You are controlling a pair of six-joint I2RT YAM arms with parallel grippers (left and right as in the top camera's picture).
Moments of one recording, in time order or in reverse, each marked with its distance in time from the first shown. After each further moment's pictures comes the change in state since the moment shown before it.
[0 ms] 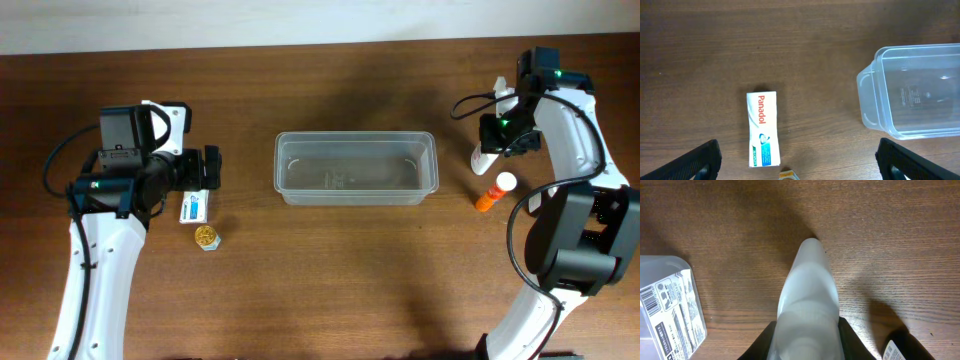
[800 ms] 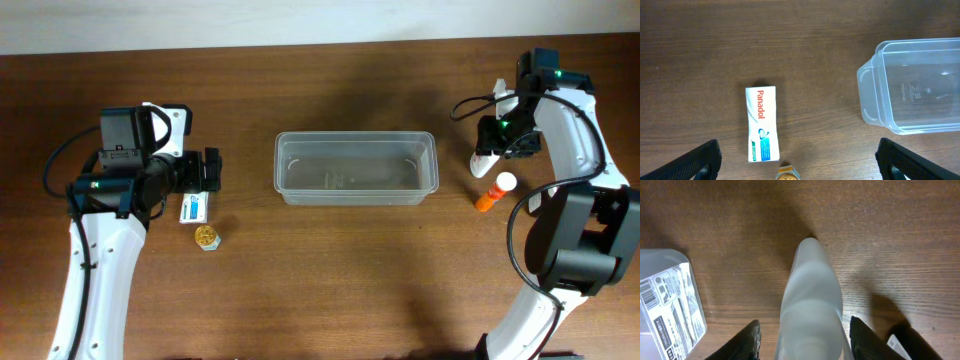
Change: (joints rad) left arm 0.000 0.000 0.000 -0.022 0.000 0.000; right arm 0.000 0.000 0.000 -0.023 0.000 0.000
